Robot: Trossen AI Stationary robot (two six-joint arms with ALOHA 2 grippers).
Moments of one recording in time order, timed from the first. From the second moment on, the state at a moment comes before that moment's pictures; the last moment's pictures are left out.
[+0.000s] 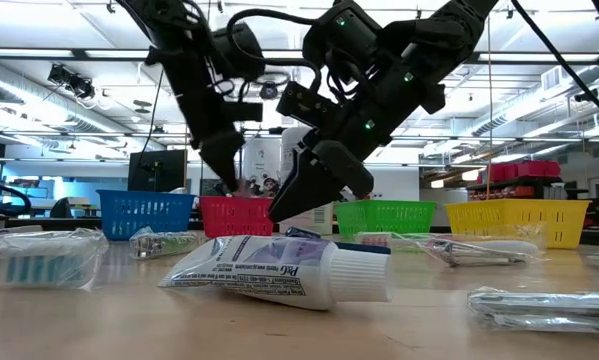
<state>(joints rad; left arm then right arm) 0.21 1.59 0.96 -0.46 -0.39 -0.05 0.09 1.98 1.11 0.10 0.16 -0.23</state>
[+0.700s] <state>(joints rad) 0.02 1.48 0.97 -0.60 -0.57 -0.23 0.11 1.98 1.11 0.15 0.09 -0.23</state>
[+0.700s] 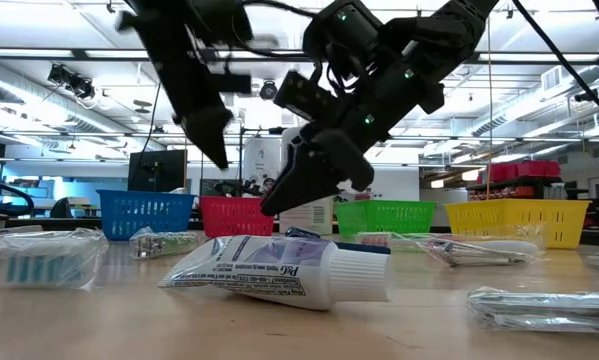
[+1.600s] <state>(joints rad) -0.49 1.28 0.71 -0.69 -0.68 -0.93 0.13 1.97 1.11 0.02 0.13 -0.06</state>
